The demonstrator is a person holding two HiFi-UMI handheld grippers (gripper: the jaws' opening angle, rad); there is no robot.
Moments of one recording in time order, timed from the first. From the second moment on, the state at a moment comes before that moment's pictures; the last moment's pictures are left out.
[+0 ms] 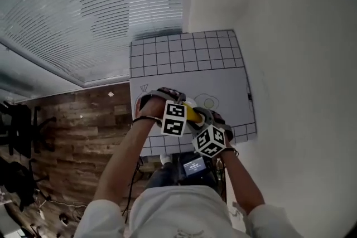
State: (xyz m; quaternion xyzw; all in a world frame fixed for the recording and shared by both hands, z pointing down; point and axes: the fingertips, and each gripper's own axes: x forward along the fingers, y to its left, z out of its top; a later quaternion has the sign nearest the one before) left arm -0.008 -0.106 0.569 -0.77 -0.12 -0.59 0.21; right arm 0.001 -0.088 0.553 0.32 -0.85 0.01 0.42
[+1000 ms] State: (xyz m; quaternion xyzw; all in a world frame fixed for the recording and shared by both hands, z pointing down) left arm -0.050 -0.106 0.611 -0.80 0.04 -0.59 0.03; right arm -0.034 -0.098 0.596 0.09 -0.87 -0.06 0.48
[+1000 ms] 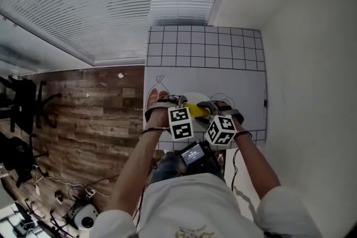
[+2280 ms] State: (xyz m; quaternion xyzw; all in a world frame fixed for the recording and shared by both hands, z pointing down) left arm -0.034 -0.123 0.658 -0.79 0.11 -0.61 -0.02; right arm -0.014 -0.118 0.649 0.01 -0.88 -0.06 0.47
